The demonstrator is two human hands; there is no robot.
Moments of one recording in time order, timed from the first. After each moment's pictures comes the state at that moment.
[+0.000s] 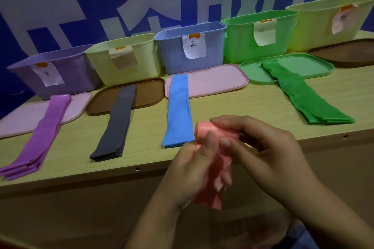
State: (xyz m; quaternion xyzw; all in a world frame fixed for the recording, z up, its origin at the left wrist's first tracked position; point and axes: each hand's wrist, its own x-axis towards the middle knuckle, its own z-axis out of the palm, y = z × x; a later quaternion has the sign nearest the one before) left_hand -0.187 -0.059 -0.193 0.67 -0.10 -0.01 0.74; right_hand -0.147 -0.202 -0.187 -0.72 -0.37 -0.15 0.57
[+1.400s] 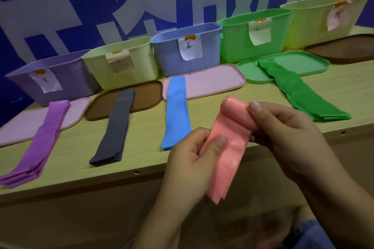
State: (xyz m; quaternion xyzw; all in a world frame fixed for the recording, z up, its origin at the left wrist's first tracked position) left_hand -0.189 -0.069 -0.181 0.79 -0.02 0.16 0.59; right_hand -0.131 -0.217 -0.172 -0.61 -0.23 0.00 0.76
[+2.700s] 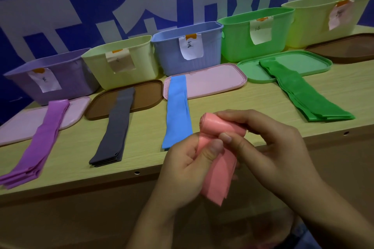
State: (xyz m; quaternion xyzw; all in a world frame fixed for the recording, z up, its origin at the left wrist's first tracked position) left_hand -0.191 -0.053 -0.189 0.73 -0.08 0.09 0.67; right_hand -0.147 -0.203 -0.179 -0.72 -0.34 -0.21 0.56
